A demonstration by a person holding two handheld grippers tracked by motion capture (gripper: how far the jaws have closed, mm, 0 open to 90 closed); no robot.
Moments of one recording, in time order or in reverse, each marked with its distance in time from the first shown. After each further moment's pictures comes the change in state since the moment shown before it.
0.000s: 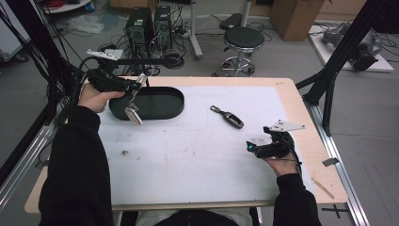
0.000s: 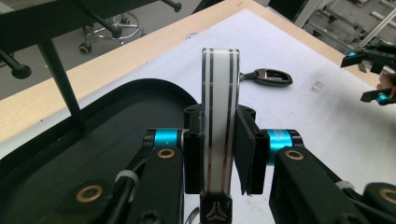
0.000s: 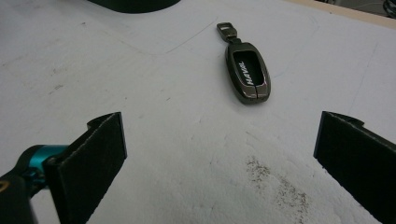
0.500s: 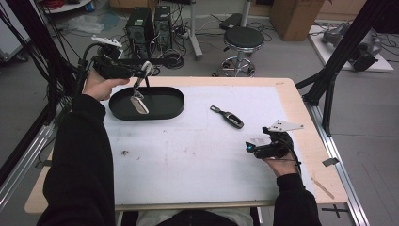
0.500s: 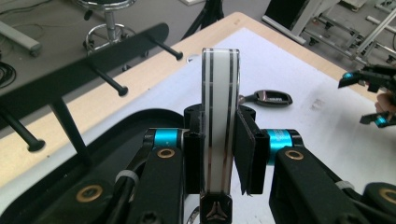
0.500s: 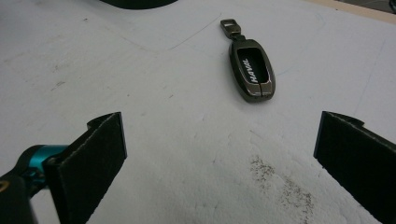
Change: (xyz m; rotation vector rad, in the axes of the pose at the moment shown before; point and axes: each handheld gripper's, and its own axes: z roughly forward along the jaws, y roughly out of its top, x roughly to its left) left arm 0.005 0.036 0.008 -0.045 -0.004 0.035; right arm 0.001 0.000 0.002 0.012 0.009 -0.008
